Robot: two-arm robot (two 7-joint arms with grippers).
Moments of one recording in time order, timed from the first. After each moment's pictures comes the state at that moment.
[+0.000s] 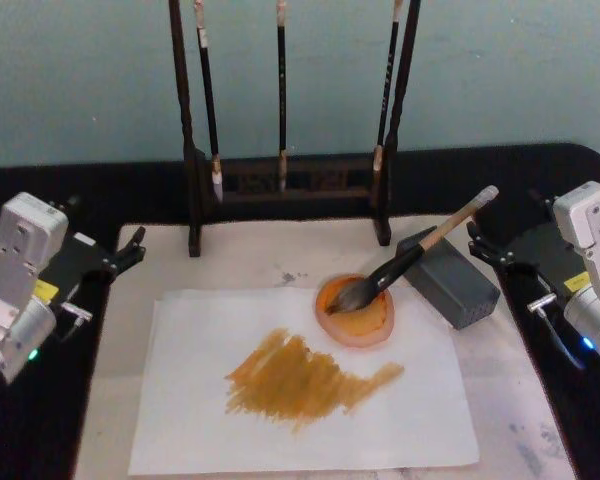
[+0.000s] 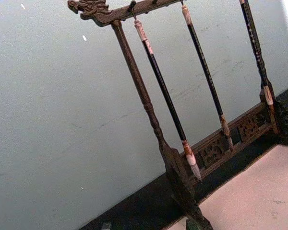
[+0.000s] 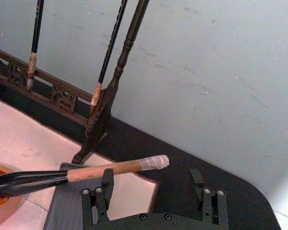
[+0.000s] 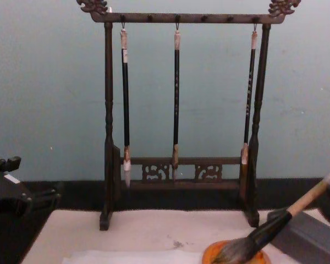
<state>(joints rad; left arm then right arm) -0.20 0.60 0.45 -1.41 -0.25 -0.12 0.03 0.20 0.60 -0.45 -1.41 0.25 -0.12 -0.03</state>
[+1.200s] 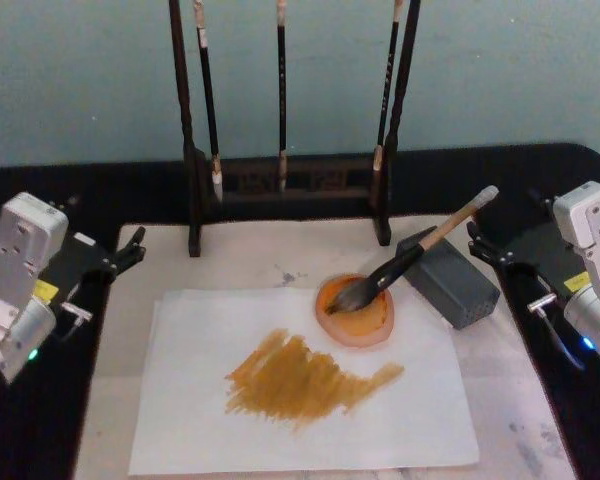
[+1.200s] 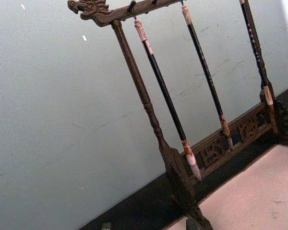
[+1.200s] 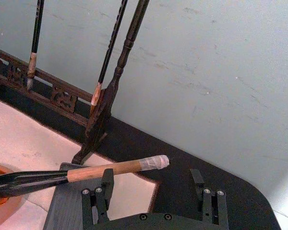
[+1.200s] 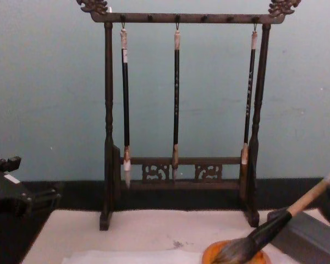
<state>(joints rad) -0.20 0.60 0.45 -1.41 -0.25 -0.12 0.03 0.20 0.60 -0.45 -1.41 0.25 -0.12 -0.03</state>
